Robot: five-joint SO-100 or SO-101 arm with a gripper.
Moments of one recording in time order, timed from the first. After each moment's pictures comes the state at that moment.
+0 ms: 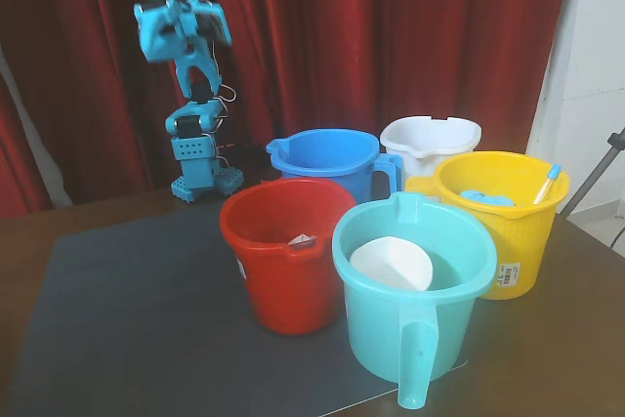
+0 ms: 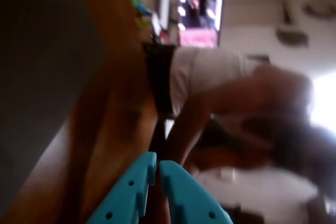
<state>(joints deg) 12.0 181.8 128.9 74.5 0.0</state>
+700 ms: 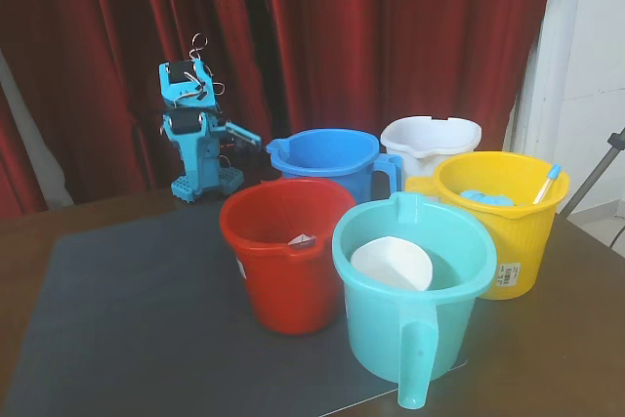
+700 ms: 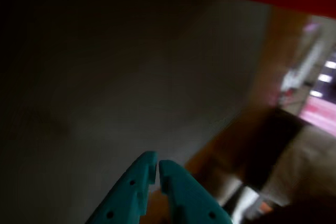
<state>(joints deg) 2.2 179.6 168.4 62.8 -1.9</state>
